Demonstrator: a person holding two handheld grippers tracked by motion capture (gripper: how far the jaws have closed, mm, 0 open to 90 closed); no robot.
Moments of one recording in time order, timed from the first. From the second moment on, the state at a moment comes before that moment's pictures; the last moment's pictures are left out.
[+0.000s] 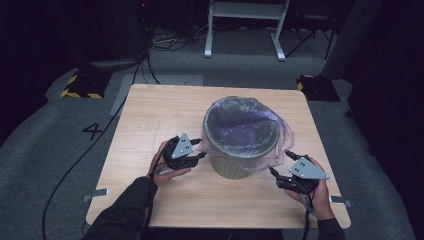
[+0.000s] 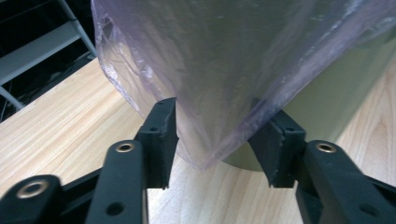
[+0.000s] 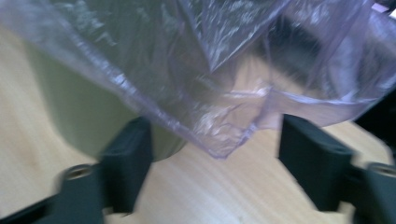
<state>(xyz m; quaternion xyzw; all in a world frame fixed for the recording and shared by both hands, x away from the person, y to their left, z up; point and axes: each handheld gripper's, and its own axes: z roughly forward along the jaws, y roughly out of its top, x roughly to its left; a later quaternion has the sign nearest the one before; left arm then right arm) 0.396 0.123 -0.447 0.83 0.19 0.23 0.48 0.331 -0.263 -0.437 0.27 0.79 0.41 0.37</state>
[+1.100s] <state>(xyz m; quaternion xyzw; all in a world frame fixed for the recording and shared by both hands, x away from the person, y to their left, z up) 0.418 0.118 -0.477 0.86 0.20 0.19 0.43 0.368 -0.261 -0.485 0.28 0.84 0.39 0.25</state>
